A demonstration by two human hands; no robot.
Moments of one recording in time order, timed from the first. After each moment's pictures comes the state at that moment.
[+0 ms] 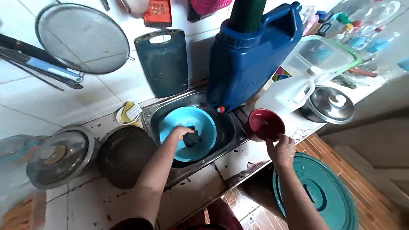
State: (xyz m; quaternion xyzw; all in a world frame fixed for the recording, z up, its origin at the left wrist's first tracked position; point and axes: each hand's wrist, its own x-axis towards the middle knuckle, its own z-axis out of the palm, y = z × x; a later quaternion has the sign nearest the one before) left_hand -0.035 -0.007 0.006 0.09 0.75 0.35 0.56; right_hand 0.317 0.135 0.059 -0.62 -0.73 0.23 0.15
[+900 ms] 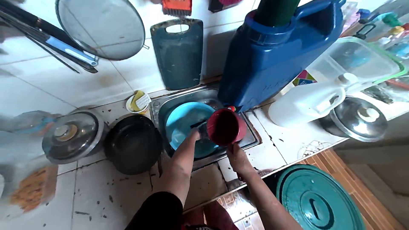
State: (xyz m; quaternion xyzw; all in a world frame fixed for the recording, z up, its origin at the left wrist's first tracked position) left_hand -0.013 0.014 -0.080 0.33 0.82 0.06 0.45; right_hand 0.206 0.051 0.062 -0.48 -0.76 0.43 -0.13
